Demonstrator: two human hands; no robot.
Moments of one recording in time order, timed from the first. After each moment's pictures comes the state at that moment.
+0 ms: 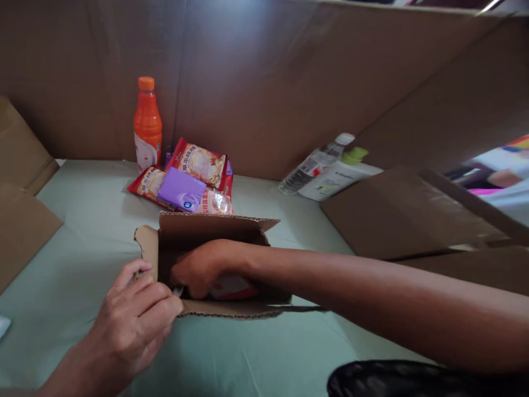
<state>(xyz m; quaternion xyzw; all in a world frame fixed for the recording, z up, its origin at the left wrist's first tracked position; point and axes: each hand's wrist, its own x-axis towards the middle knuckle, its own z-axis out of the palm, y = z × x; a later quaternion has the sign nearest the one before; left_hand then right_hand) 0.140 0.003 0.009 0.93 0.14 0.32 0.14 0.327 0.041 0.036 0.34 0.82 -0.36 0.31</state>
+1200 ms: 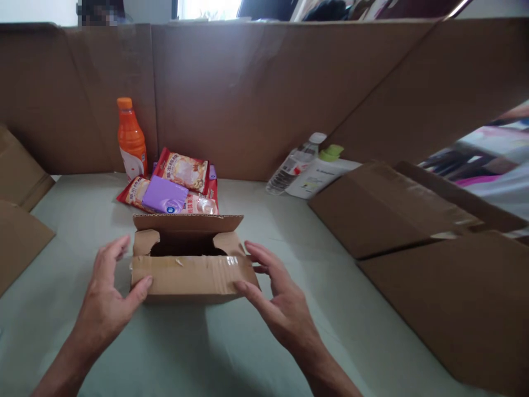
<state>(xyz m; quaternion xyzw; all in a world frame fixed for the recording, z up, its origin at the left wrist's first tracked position) 0.157 0.016 -0.004 0.84 0.39 0.35 0.14 0.420 -0.125 -0.049 0.70 0.53 -0.06 -0.48</state>
